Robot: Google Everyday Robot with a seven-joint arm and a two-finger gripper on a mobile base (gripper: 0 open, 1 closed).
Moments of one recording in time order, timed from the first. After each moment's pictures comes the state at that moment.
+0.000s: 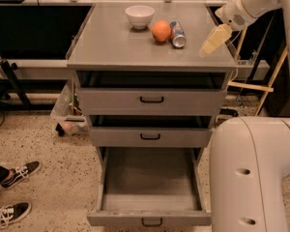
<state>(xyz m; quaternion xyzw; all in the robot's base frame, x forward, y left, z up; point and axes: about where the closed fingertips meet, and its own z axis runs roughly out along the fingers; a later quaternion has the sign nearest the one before) 0.761 -0.221 0.919 -0.53 0.77 0.07 0.35</state>
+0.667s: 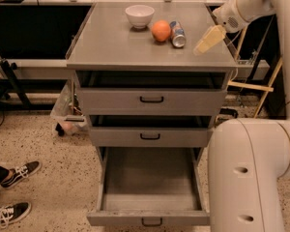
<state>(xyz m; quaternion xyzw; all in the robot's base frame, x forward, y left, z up) 0.786 -0.215 0.913 -0.51 0.77 0.07 0.38</state>
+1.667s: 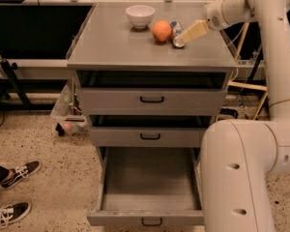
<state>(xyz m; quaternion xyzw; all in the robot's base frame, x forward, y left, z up) 0.847 -0.179 0.917 -0.44 0.76 0.10 0.48</state>
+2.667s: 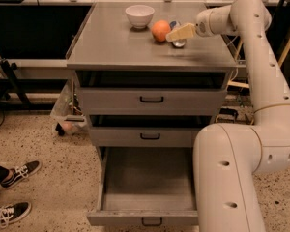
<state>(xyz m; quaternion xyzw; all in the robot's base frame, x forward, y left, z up) 0.902 -0.167 0.890 -0.33 0.77 0.14 0.53</state>
